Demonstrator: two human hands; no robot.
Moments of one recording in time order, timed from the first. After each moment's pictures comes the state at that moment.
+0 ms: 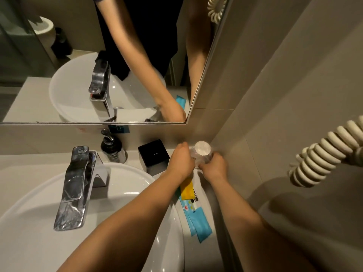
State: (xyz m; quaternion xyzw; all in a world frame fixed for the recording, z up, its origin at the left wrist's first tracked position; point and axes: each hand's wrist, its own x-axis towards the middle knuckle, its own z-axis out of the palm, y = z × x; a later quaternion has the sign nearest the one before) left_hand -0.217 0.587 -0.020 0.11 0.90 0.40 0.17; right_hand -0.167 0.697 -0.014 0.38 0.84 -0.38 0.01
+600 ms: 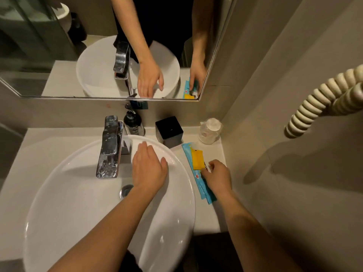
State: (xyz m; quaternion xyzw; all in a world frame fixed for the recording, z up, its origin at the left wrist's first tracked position) left_hand -0.115 0.436 -0.021 0.03 0.98 0.19 0.06; right_hand -0.058 0.650 -0.030 0.32 0.89 -0.31 0.11
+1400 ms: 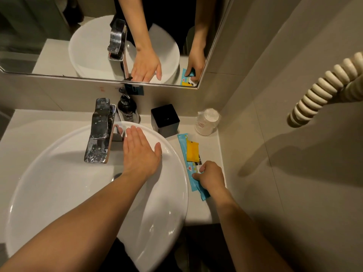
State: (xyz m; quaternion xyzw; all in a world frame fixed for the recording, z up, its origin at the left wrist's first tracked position) left_hand -0.121 0.439 -0.045 0.00 0.99 0.12 0.09; right_hand -0.043 0.650 -0.040 0.33 0.86 -0.31 0.22
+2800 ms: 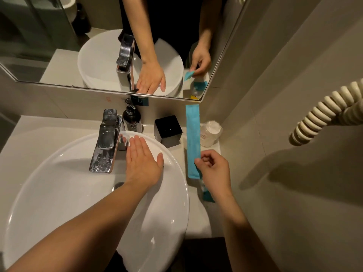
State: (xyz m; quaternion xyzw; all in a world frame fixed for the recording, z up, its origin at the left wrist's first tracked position) left_hand -0.121 0.437 -0.045 0.00 0.99 0.13 0.09; right_hand -0.059 0.626 0.035 0.27 0.79 -0.55 -0.02
